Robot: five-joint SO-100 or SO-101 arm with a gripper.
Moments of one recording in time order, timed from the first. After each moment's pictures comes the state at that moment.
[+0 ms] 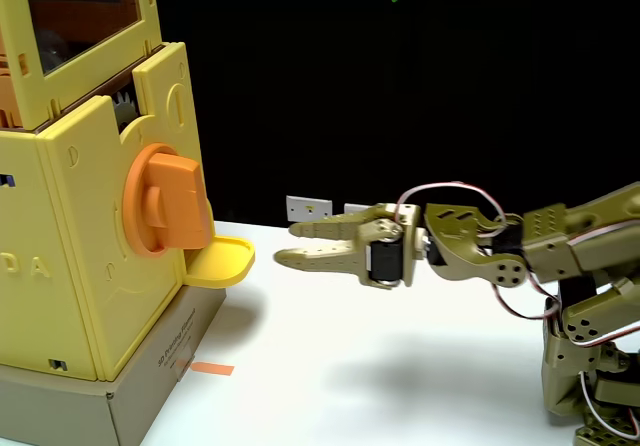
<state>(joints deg) 4.8 143.4 169.5 -27.7 -80.9</state>
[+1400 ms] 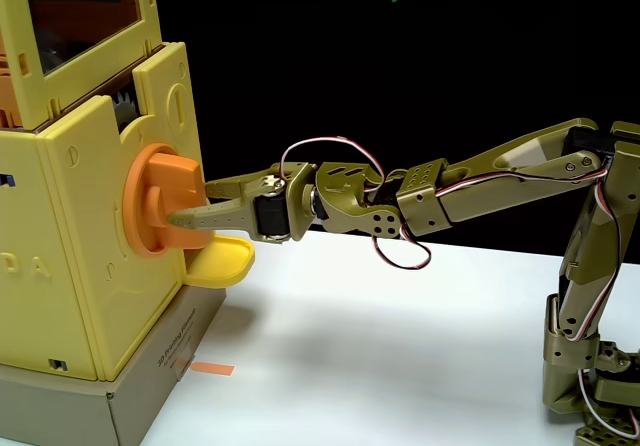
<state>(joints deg) 8.5 102.4 126.5 -23.9 -81.7</state>
